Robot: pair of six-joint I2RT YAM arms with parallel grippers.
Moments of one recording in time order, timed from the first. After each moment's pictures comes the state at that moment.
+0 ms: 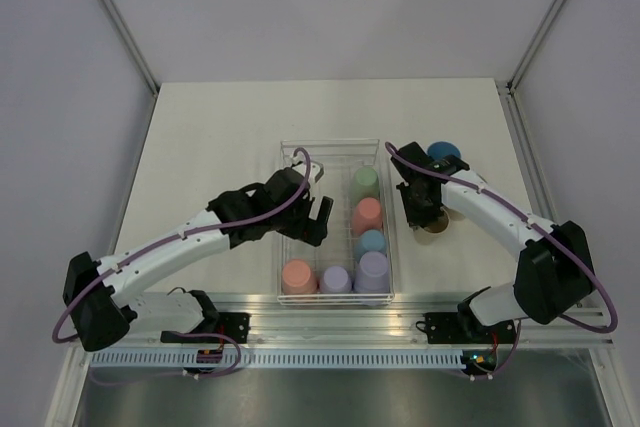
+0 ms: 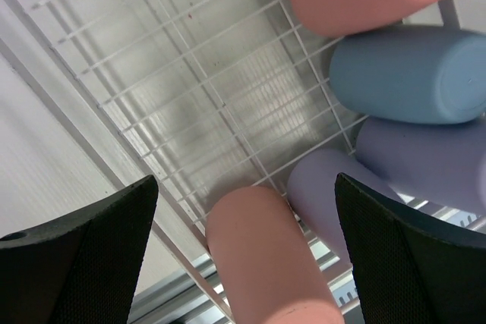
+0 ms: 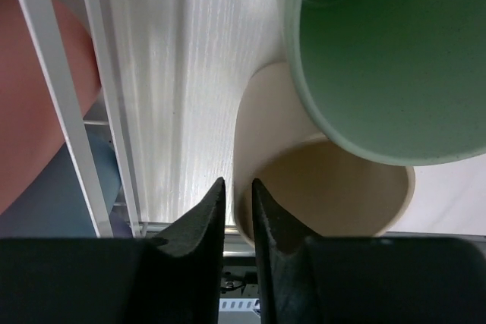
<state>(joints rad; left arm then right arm) -0.92 1.20 1.01 -0.69 -0.11 -0.42 0.51 1.44 1.07 -0.99 0.15 0.36</state>
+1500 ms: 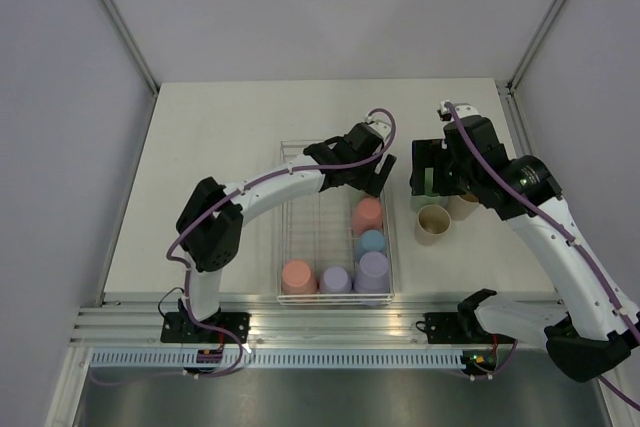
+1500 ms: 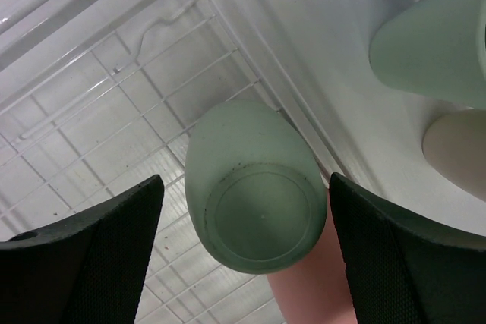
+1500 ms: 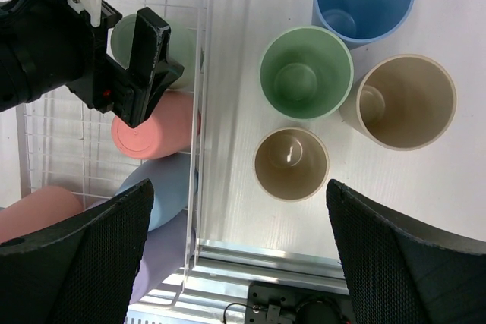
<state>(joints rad) -0.89 1.94 1.61 -0.51 -0.16 -0.26 0.51 1.12 1.42 -1.12 0.21 0.37</state>
